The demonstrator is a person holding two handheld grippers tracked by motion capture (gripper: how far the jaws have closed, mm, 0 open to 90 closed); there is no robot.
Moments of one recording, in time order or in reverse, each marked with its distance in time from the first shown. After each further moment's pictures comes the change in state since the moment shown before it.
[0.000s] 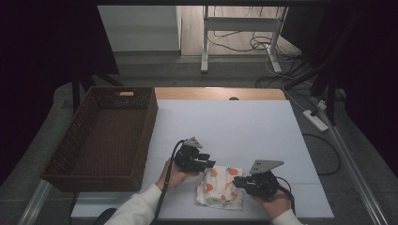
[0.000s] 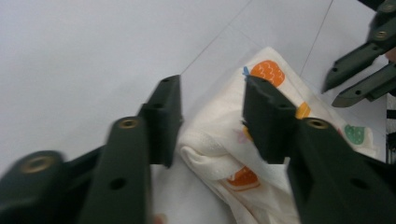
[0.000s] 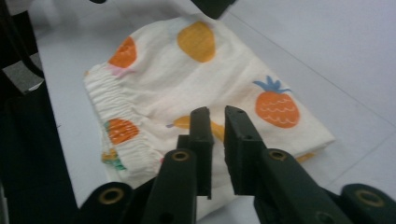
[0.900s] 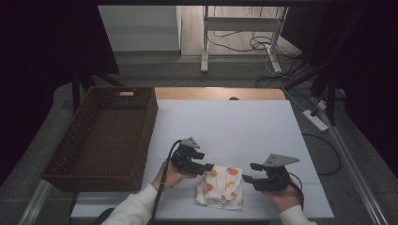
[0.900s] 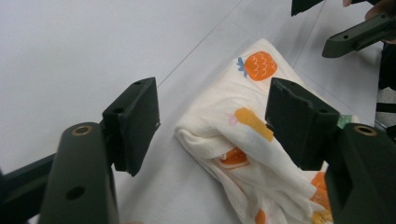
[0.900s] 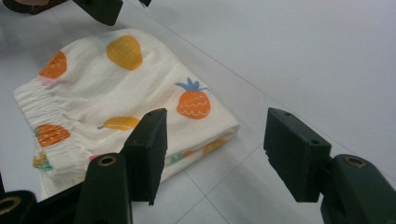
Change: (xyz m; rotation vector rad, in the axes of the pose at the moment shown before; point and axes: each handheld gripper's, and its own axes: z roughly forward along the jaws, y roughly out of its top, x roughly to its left) left arm -0.003 -0.001 -0.010 0.036 -0.009 -0.003; right arm -0.030 -0.010 -0.020 -0.082 -0.125 0.048
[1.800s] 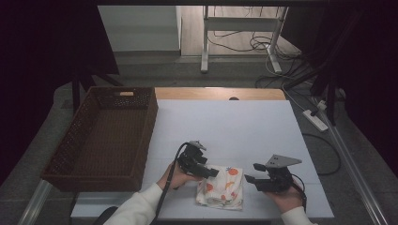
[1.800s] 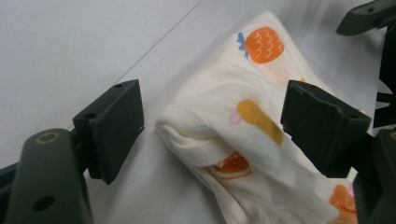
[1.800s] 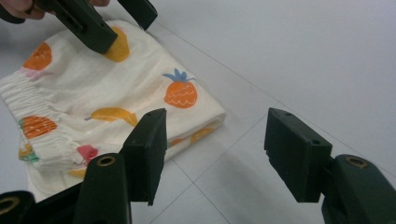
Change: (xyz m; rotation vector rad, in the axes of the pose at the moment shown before) left arm 0.005 0.001 0.030 0.110 -0.073 -0.060; right arm -0.002 -0.004 -0.005 0.010 -0.034 0.005
